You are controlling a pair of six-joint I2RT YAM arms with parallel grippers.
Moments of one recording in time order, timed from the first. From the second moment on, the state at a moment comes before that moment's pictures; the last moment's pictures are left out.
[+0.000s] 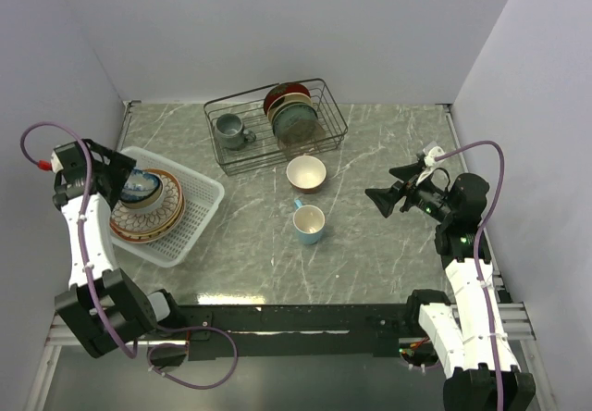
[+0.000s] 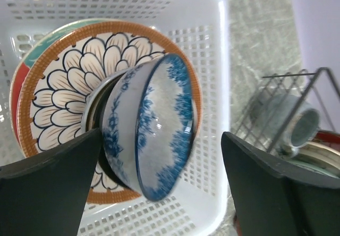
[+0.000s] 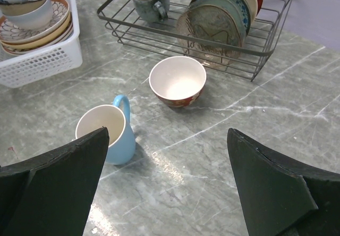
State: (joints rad) left arm 0.47 1.20 1.04 -0.58 0.04 -0.75; right arm -0.09 0.72 0.65 -0.07 -0.84 -0.02
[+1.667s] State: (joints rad) left arm -0.10 0.82 0.68 -0.32 0.57 -0.56; right arm 0.14 1.14 0.84 -0.27 -0.79 -0.14
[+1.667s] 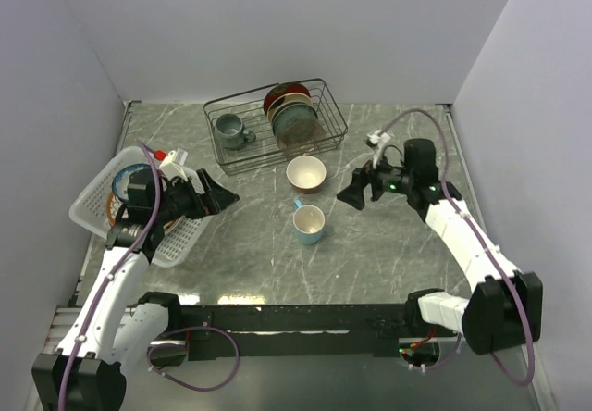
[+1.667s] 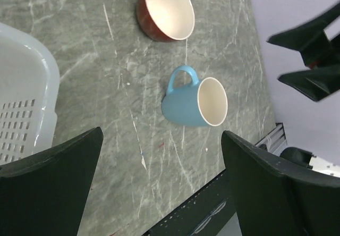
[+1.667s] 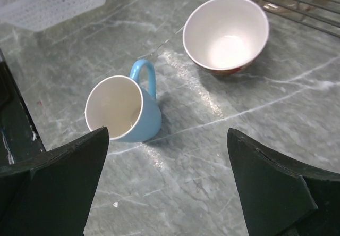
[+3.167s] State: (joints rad) left arm -0.11 0.74 0.68 -0.31 0.55 -0.53; right arm 0.46 1.64 1.19 -0.29 -0.30 0.03
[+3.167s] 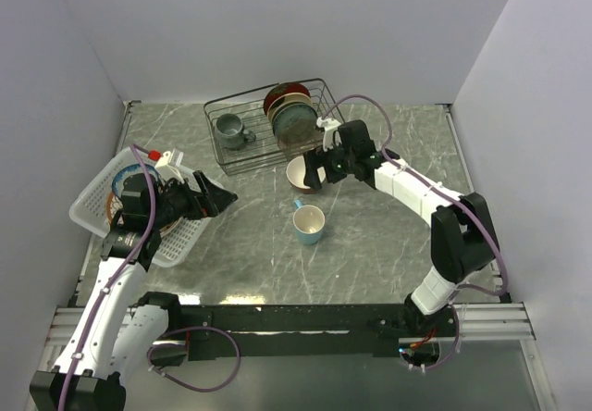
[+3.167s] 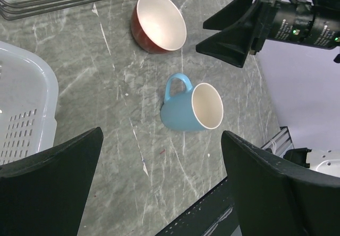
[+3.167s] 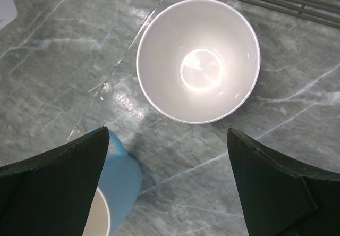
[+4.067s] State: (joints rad) left arm -0.11 0.75 0.68 -0.31 0.52 -0.52; right arm 0.46 1.91 1.33 -0.27 -0.02 0.24
